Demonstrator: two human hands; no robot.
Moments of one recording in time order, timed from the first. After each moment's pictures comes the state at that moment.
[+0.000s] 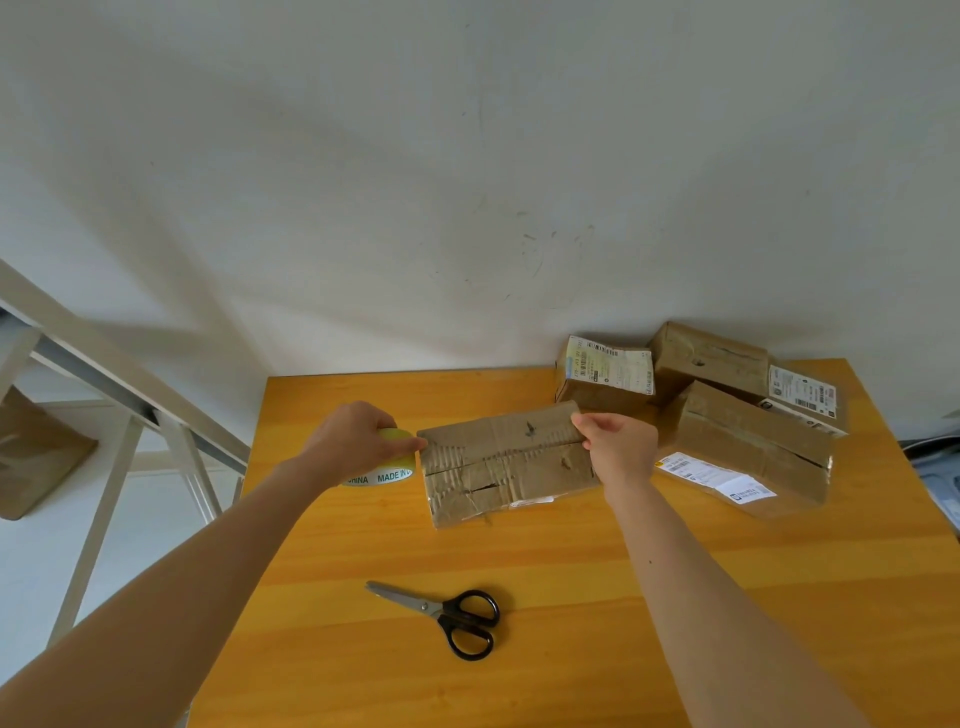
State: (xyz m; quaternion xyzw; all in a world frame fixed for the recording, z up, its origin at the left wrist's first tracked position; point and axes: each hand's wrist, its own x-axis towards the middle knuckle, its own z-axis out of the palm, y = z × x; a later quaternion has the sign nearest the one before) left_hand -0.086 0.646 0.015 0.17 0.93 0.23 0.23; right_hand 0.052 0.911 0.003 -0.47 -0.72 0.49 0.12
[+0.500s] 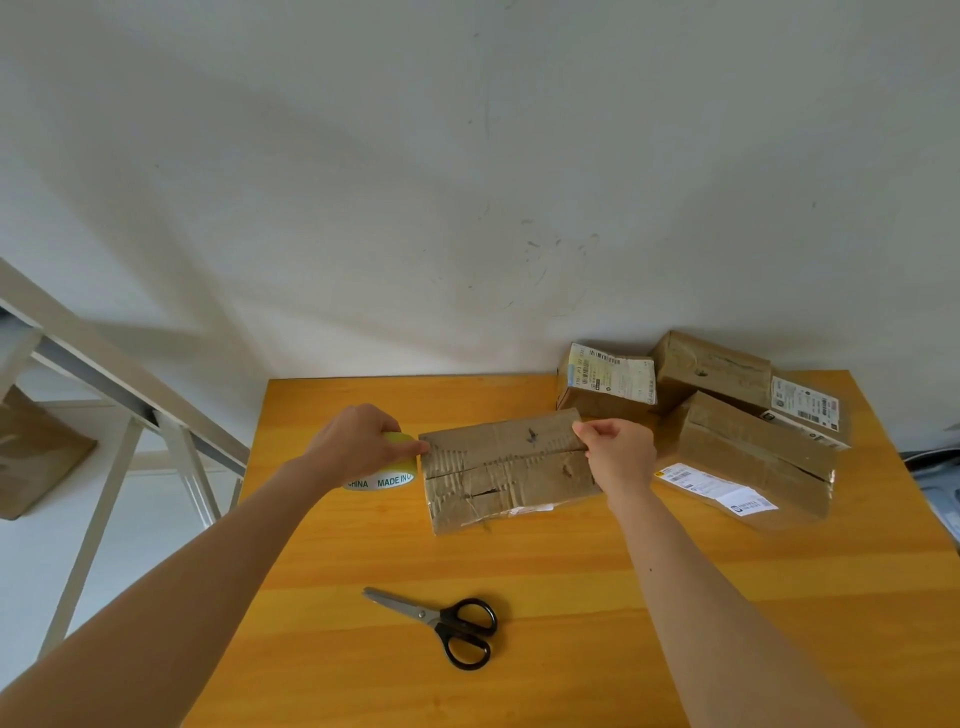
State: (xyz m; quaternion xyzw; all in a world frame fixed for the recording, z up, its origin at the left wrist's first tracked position) left_hand -0.091 0.651 0.014 0.19 0.93 0.21 0.24; right_hand 0.047 0.915 0.003 -0.45 -0.78 0.43 0.09
